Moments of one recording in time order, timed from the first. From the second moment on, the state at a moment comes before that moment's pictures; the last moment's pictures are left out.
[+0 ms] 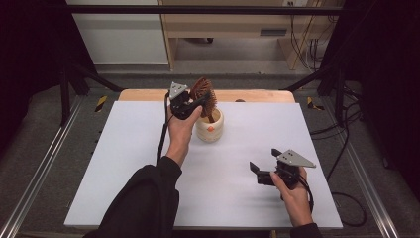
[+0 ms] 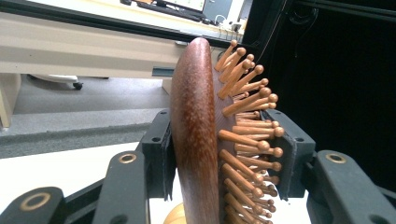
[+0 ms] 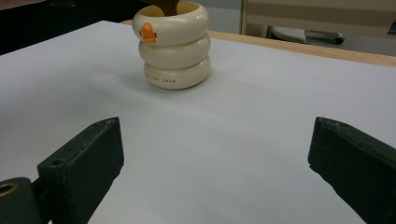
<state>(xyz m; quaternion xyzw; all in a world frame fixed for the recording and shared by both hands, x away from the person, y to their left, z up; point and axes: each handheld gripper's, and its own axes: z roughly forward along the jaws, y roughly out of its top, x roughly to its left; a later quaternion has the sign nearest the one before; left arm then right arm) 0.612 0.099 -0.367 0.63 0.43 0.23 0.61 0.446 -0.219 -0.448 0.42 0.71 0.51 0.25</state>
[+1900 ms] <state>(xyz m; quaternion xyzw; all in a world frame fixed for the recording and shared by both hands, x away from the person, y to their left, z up) 0.619 0.126 -0.376 0.62 0.47 0.21 0.60 0.447 -0.216 -0.450 0.42 0.71 0.51 0.25</state>
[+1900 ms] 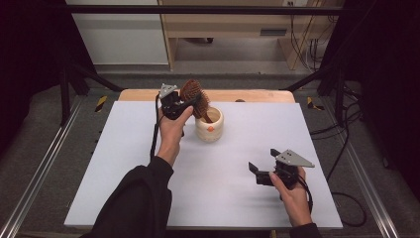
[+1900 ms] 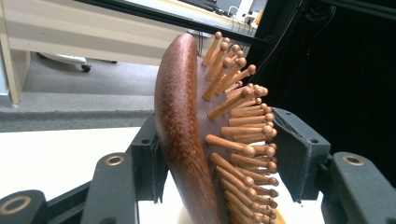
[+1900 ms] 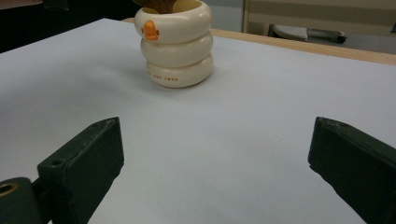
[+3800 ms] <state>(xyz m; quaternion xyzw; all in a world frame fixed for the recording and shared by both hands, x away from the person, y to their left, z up) 0.618 0.119 -0.378 0.62 0.46 0.22 0.59 0.447 -0.215 -0.451 0.42 0.71 0.51 0.25</state>
